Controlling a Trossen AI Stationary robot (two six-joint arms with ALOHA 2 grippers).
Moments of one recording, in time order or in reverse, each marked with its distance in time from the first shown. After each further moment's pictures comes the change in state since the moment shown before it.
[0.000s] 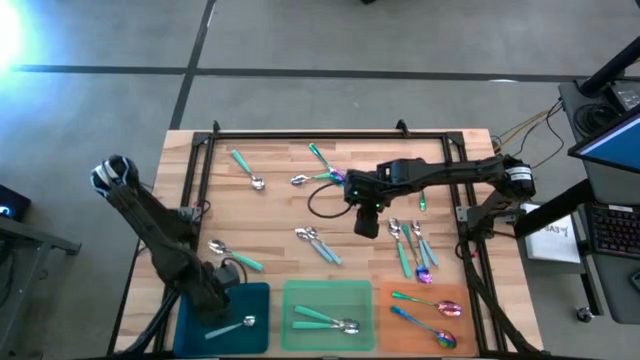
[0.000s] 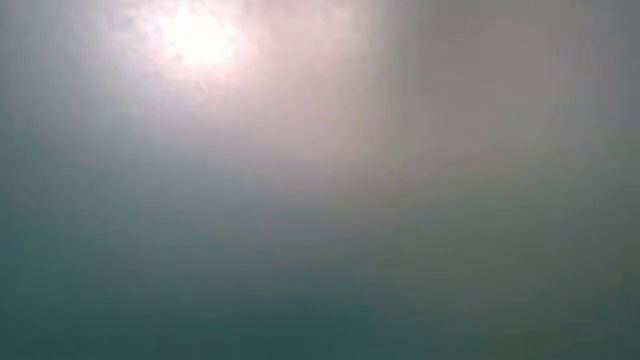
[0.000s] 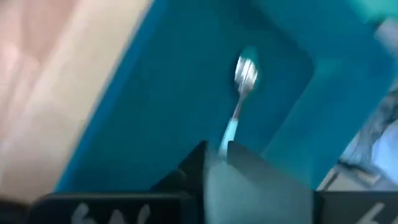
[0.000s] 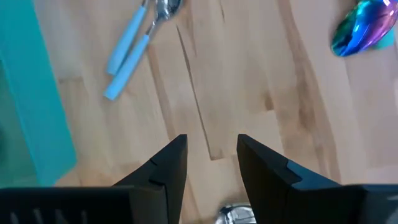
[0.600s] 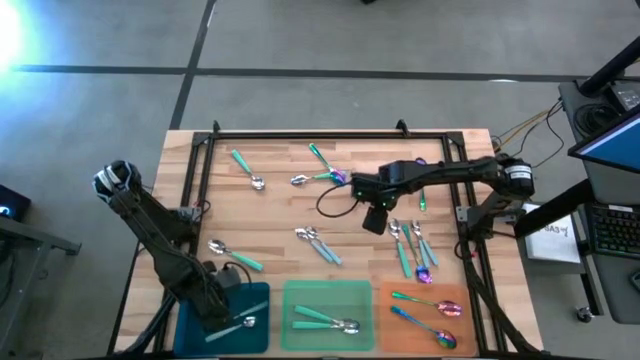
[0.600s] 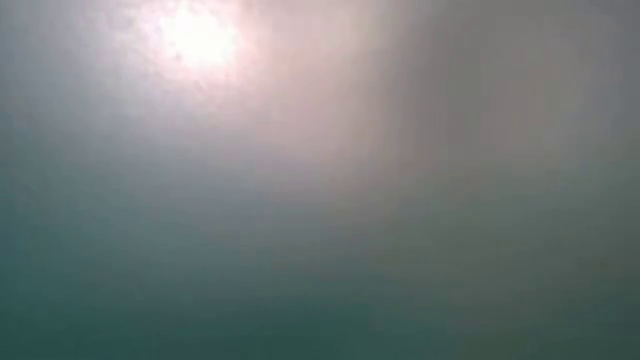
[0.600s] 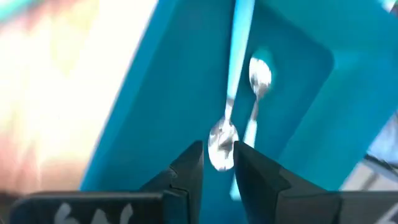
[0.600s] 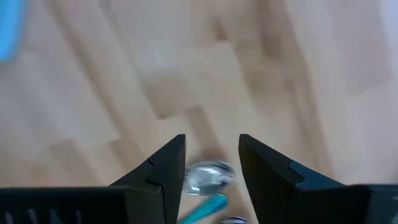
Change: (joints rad) left arm 0.001 0.063 0.078 -0.107 -0.036 0.092; right arm -0.071 0.000 -0.160 -0.040 0.079 0.071
